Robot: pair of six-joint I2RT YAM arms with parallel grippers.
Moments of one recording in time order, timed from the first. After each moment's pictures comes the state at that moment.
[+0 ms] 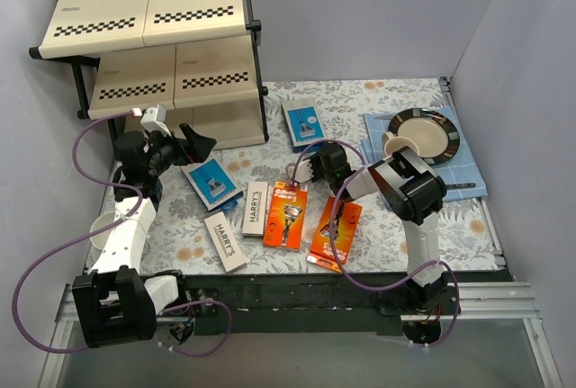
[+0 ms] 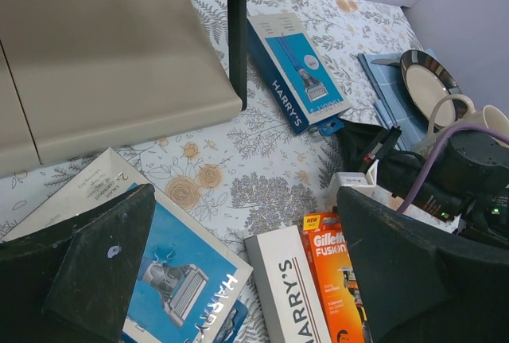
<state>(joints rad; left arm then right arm) 0.14 1.10 0.73 0.13 0.60 -0.34 0.61 2.07 0.93 0.62 0.11 -1.50</state>
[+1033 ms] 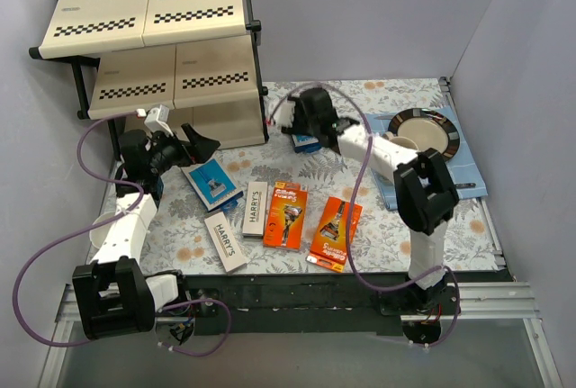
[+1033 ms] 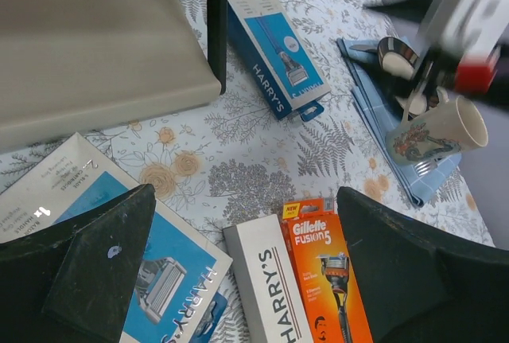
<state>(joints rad) 0.14 1.14 0.73 0.14 0.67 -0.39 0.65 1.91 1.42 -0.07 0.06 -1.03</state>
